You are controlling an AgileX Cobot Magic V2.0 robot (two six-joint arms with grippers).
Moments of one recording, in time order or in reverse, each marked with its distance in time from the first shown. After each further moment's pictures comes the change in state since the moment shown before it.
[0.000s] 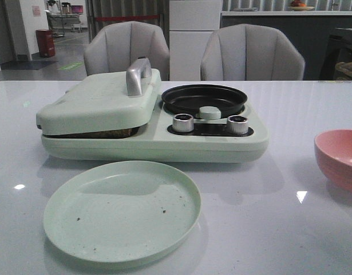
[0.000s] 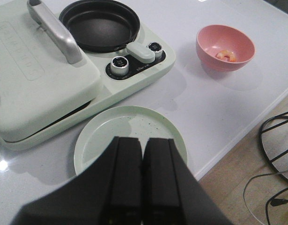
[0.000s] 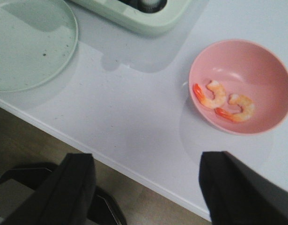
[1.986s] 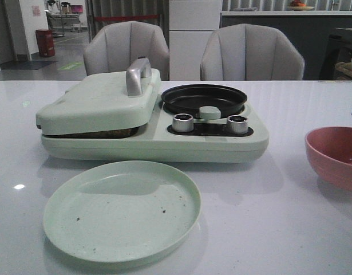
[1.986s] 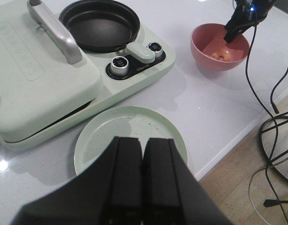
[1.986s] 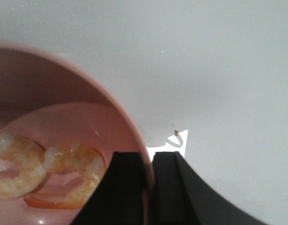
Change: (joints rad) left arm 0.000 0.000 0.000 0.000 0.000 0.000; right arm -0.471 0.989 -0.392 -0.037 -0.160 -0.026
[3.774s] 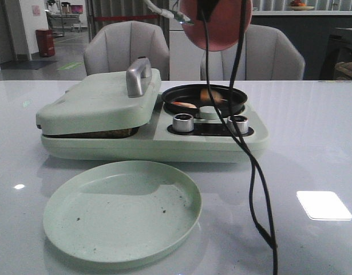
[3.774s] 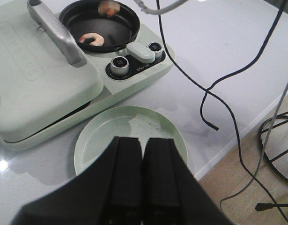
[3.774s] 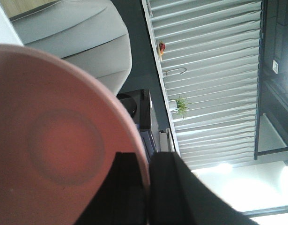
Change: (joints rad) left arm 0.000 0.000 0.000 0.000 0.000 0.000; right arm 0.744 0.297 -0.667 -1.624 0.205 0.547
